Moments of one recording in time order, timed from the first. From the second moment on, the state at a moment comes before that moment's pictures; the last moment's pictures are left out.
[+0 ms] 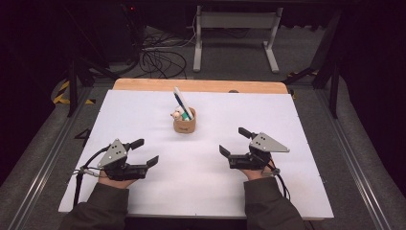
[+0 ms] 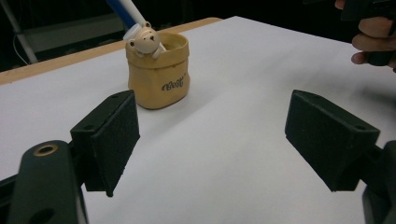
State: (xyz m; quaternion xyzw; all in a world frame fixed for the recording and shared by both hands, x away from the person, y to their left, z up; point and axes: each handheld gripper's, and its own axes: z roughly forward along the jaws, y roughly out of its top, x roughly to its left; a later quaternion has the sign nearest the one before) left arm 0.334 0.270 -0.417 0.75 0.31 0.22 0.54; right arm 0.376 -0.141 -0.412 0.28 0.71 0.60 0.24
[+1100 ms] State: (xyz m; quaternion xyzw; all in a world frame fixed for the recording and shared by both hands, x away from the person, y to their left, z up) left arm 0.332 0.275 -0.416 0.75 0.31 0.22 0.54; right arm 0.362 -0.180 -0.416 0.31 0.69 0.60 0.25
